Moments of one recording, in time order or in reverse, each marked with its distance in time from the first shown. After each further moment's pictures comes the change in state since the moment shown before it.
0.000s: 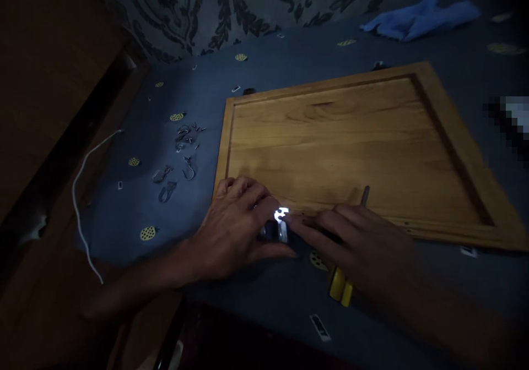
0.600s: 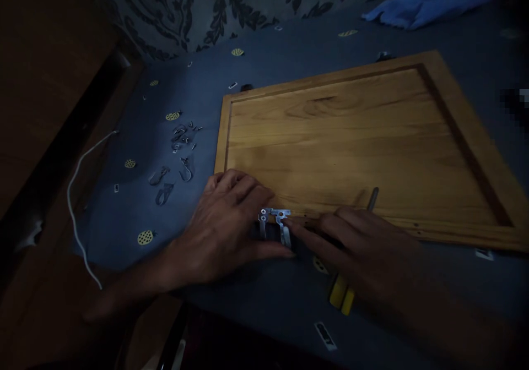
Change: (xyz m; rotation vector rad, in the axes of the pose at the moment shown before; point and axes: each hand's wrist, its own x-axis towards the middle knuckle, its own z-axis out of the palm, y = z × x) left_hand 0.002 -0.004 -0.011 0.002 -0.003 -0.046; right_hand 0.002 -0.005 0.000 0.011 -0.016 0.044
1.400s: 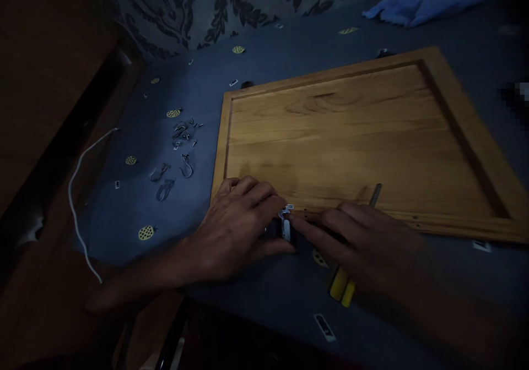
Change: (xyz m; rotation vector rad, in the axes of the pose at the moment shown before) left_hand 0.000 0.007 0.007 -0.068 -0.100 0.041; right_hand 0.001 -0.002 -0.001 -0.036 0.022 -0.001
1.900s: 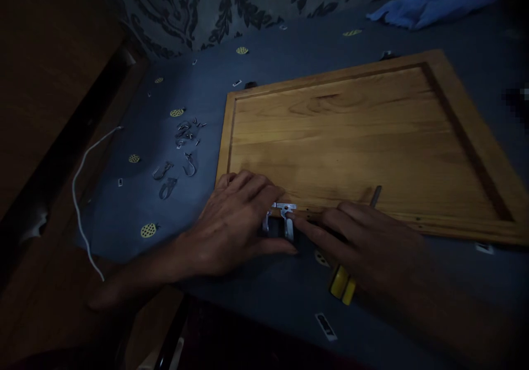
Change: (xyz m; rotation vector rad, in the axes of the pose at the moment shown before) left_hand 0.000 -0.003 -0.007 0.020 0.010 -0.035; right_hand -0.004 0.001 0.001 0.021 -0.046 -0.007
